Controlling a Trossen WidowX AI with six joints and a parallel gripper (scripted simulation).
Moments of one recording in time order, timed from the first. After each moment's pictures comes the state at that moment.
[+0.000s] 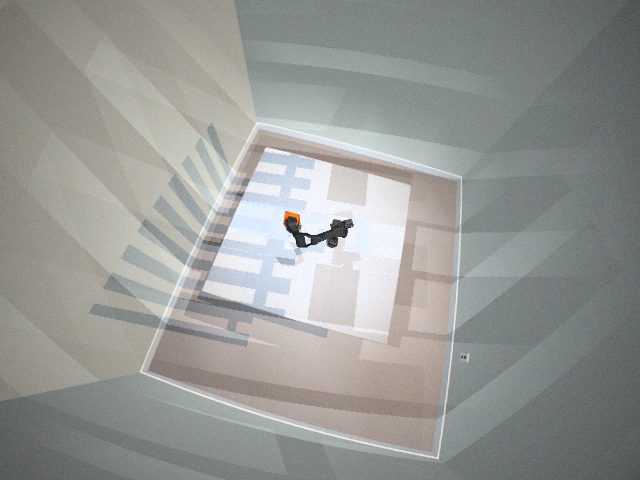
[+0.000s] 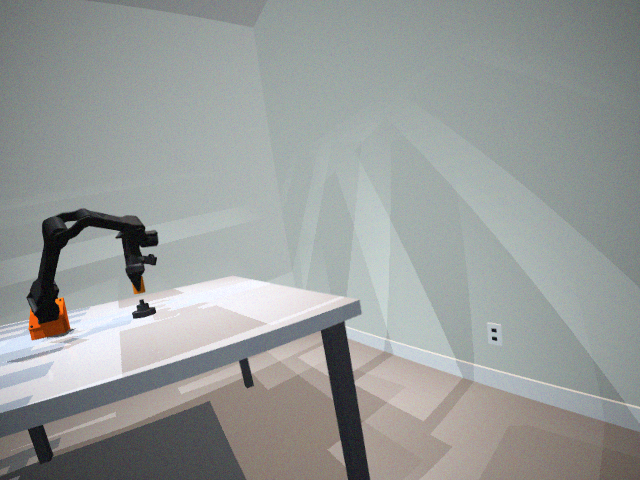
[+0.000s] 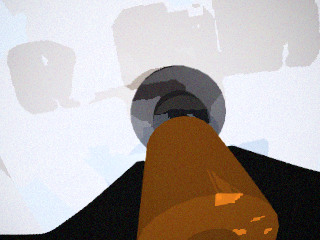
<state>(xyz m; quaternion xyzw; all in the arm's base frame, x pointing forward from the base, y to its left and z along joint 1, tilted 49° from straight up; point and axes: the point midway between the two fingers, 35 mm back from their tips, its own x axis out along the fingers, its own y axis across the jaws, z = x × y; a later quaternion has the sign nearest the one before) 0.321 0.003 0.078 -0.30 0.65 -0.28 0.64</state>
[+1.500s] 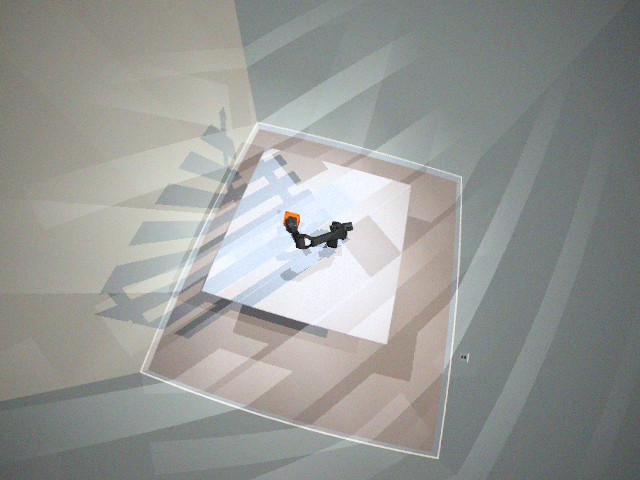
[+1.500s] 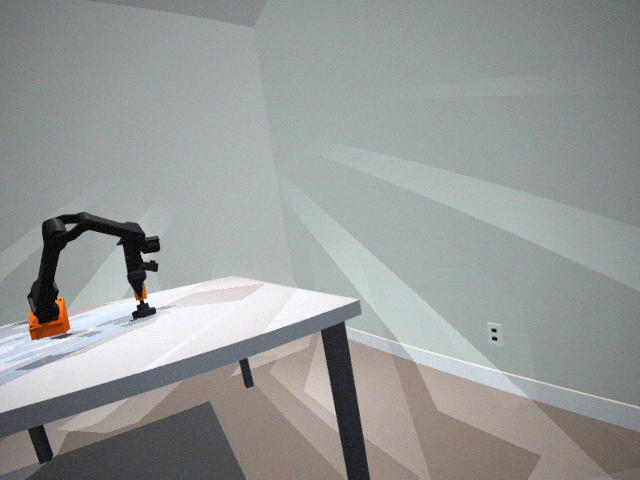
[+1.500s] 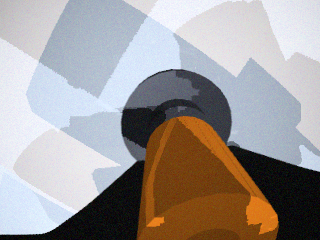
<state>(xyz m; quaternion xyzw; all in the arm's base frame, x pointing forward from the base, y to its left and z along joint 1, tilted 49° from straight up) 0.322 -0.019 0.065 -0.30 0.65 -0.28 0.64</state>
